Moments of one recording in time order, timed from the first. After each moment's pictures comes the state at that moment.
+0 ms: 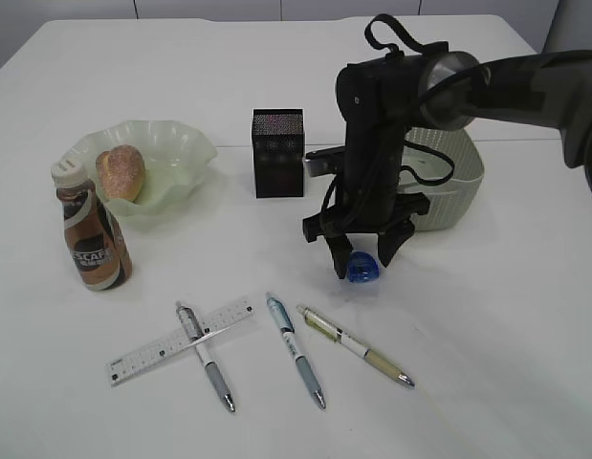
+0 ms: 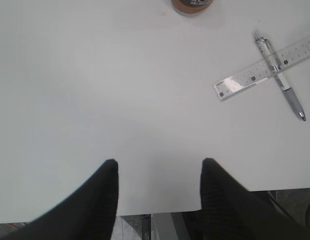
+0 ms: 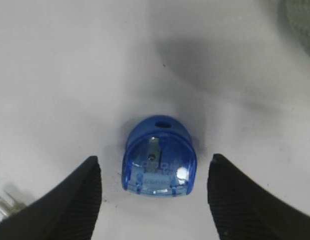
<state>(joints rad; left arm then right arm) -0.05 1.11 -1.06 -0.05 1.24 -0.12 0.42 2.37 -1.93 0.00 1.22 0.15</state>
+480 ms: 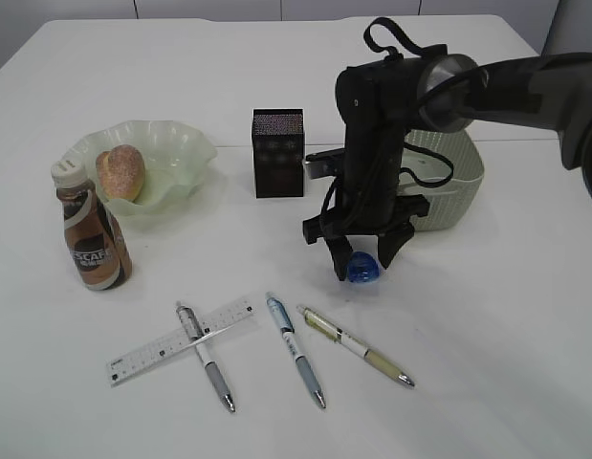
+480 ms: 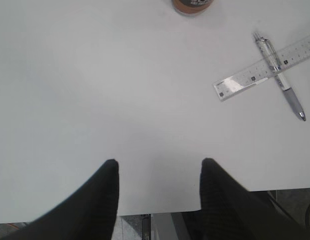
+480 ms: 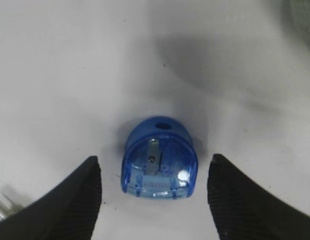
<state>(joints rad) -0.05 1.11 -1.06 -0.05 1.24 -0.12 0.42 2.37 -1.93 0.00 1.22 0.15</state>
